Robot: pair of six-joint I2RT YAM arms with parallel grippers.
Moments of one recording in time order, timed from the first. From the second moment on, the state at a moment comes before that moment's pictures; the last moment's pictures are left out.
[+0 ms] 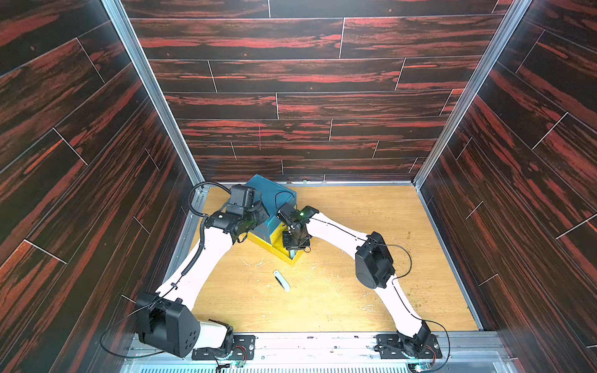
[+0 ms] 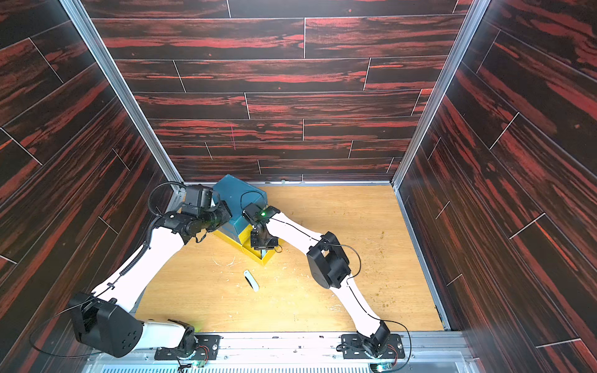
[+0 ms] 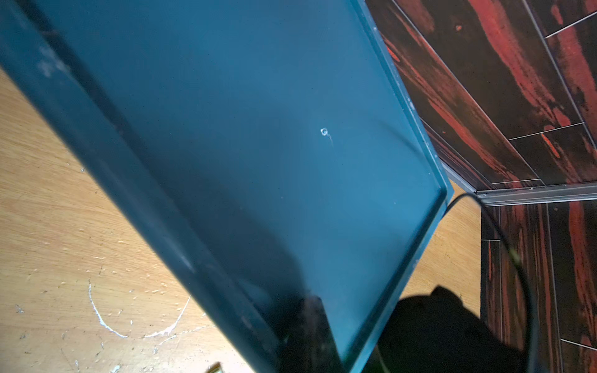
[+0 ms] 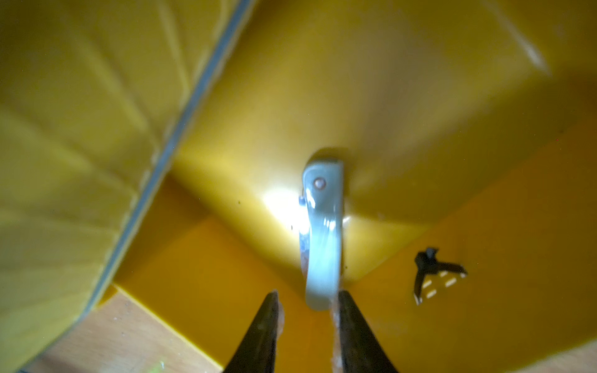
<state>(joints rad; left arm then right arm) -0.27 1.39 1.28 -0.63 0.04 -0.78 0.89 2.35 2.11 -1.07 -0.06 0.71</state>
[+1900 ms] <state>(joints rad) -0.21 1.36 1.28 -0.66 0.06 -0.78 1.16 2.32 1.91 -1.01 -0.03 0.42</state>
